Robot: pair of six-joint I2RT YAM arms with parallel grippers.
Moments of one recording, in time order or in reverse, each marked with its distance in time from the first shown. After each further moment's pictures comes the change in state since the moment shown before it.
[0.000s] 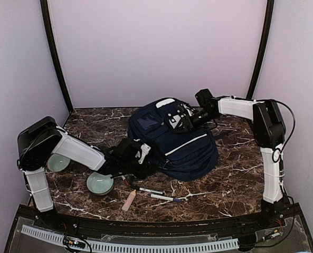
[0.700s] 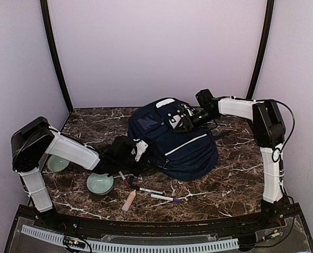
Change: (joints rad) left arm 0.022 -0.044 -0.042 0.069 -0.034 0.122; right arm -0.006 0.007 -0.002 0.013 -0.022 0.014
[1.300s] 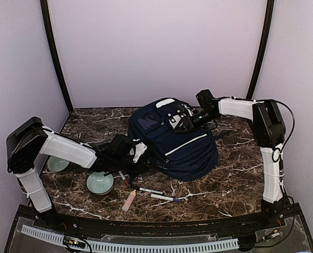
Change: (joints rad) left arm 0.004 -0.079 0.000 -0.149 0.082 0.012; right arm -0.003 0.001 -0.009 0.014 -0.007 0.011
